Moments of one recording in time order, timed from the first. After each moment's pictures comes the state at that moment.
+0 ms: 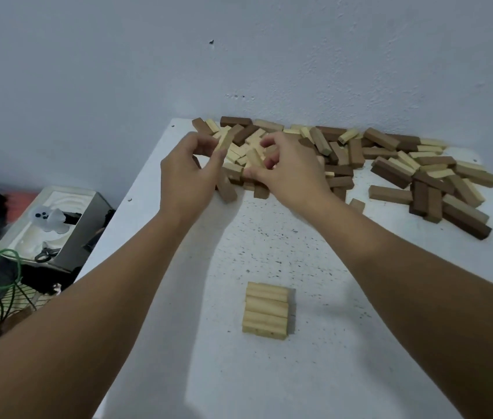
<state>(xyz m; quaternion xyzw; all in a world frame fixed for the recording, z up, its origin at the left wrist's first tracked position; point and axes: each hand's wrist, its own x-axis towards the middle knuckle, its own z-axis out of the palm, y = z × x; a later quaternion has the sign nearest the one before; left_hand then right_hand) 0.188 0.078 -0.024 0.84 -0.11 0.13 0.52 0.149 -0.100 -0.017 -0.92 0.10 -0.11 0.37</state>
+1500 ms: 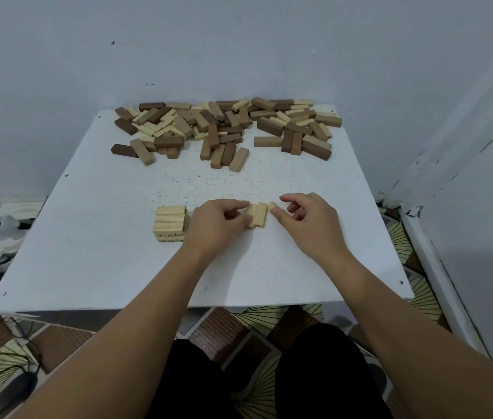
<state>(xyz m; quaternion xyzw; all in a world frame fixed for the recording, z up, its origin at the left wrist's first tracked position) -0.047 -0.016 -0.041 0.87 -0.16 -0.16 0.43 -0.142 -0.196 -0.063 -0.87 0.22 -0.17 0.40</state>
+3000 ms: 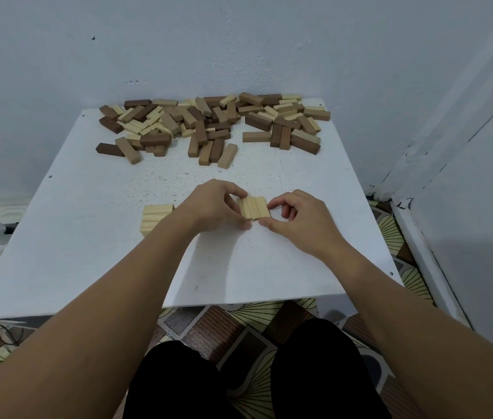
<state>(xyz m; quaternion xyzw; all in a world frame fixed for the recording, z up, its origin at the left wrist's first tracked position) -0.017 -0.037 -0.013 0.88 -0.25 -0.28 0.29 -0.147 -0.214 -0.071 -0.89 0.16 -0.13 0.40</state>
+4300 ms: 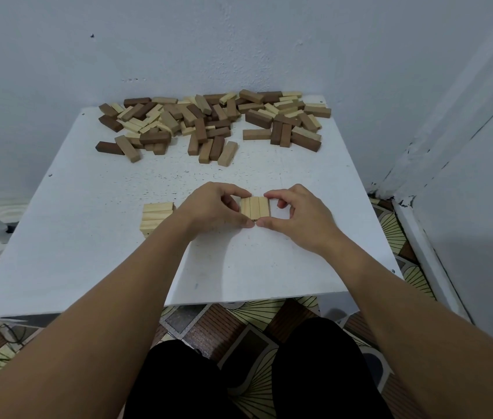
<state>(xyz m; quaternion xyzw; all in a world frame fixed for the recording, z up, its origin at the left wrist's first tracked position) -0.019 -0.033 -0.022 0.86 -0.24 -0.29 0.35 -0.140 -0.218 -0.072 -0.92 0.16 -0.08 0.34</state>
